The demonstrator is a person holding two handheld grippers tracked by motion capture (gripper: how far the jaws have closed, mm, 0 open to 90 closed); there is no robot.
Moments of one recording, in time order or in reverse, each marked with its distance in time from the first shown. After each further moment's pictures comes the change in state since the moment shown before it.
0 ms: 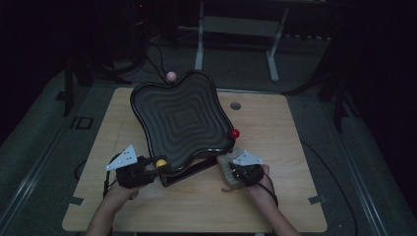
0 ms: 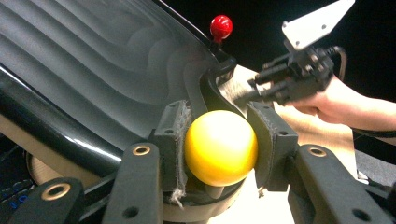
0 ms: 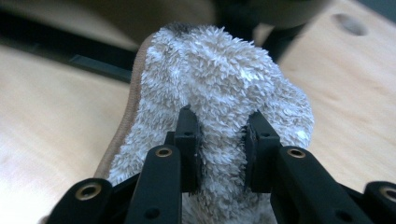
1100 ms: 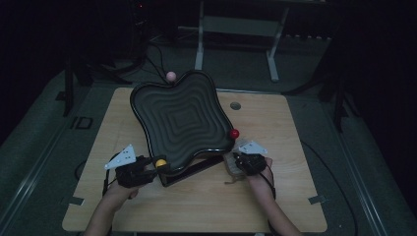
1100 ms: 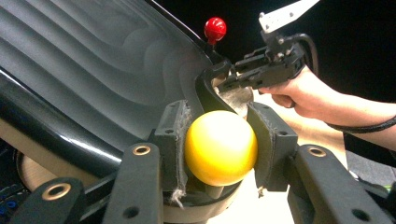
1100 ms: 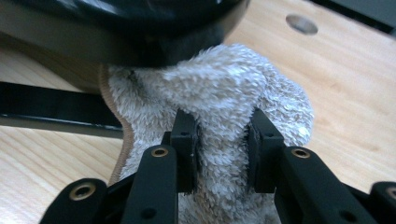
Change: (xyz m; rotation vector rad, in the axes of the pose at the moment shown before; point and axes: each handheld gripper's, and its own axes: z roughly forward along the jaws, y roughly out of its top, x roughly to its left) left arm 0.005 -0.001 -0.001 -0.005 -0.035 -0.004; right arm -0.025 0.007 0.016 -0.021 -0.071 0.137
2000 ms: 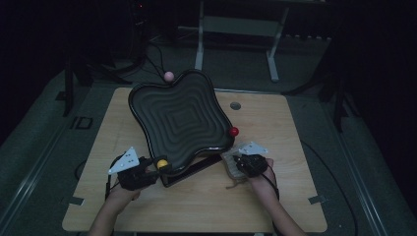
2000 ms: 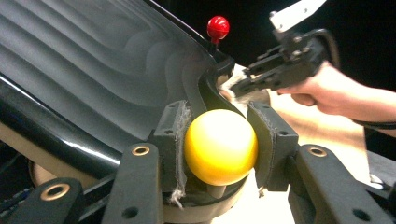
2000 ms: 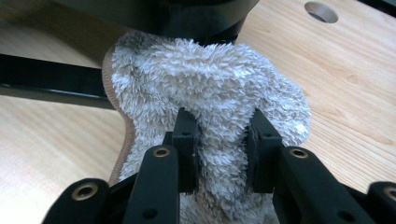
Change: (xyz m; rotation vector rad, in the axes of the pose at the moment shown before) left arm -0.016 -0.002 0.006 -0.011 0.085 0.042; right arm -0.001 0.001 -0.011 0.040 0.053 -0.038
